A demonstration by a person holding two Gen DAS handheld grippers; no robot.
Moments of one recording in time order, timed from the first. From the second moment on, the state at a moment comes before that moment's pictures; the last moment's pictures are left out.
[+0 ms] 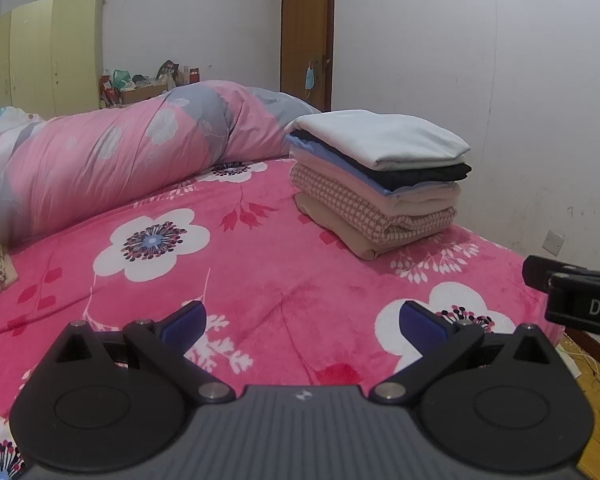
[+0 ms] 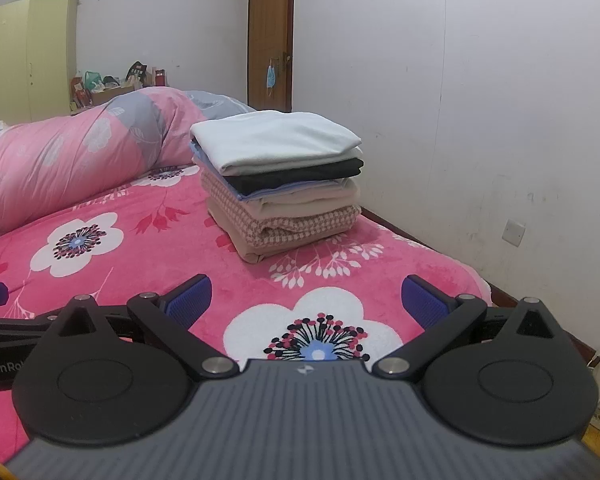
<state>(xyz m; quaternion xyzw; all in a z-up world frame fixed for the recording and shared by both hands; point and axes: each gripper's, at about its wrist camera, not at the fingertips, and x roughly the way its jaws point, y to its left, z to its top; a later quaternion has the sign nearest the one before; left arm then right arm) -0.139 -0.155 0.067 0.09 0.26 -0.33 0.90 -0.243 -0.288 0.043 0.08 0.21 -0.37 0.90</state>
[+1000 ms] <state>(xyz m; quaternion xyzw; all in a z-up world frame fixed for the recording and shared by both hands) -0.139 -0.153 0.066 0.09 0.26 -0.32 0.91 -0.241 -0.285 0.041 0.08 0.21 -0.36 0.90</state>
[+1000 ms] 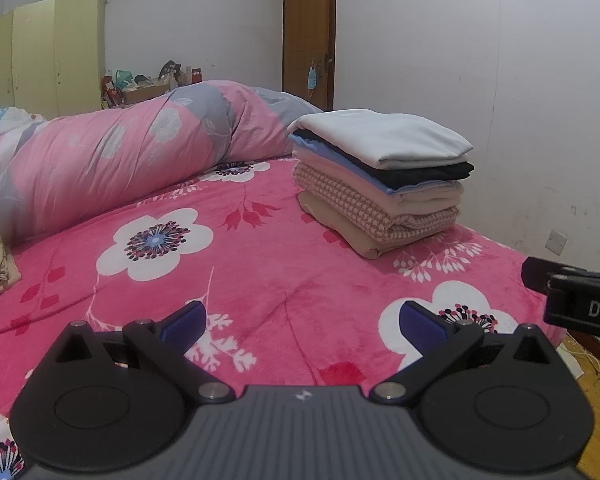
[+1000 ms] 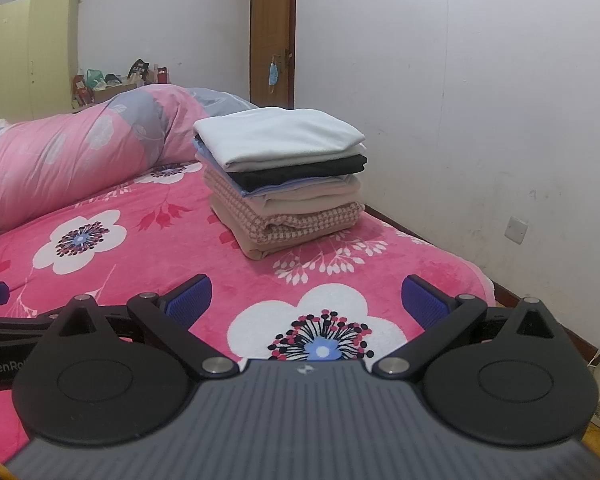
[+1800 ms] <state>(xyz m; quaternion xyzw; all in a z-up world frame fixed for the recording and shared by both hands) -0.138 -0.153 0.067 0.09 0.26 -0.32 0.91 -0.240 -0.281 0.041 0.09 0.22 -0.36 0.90</state>
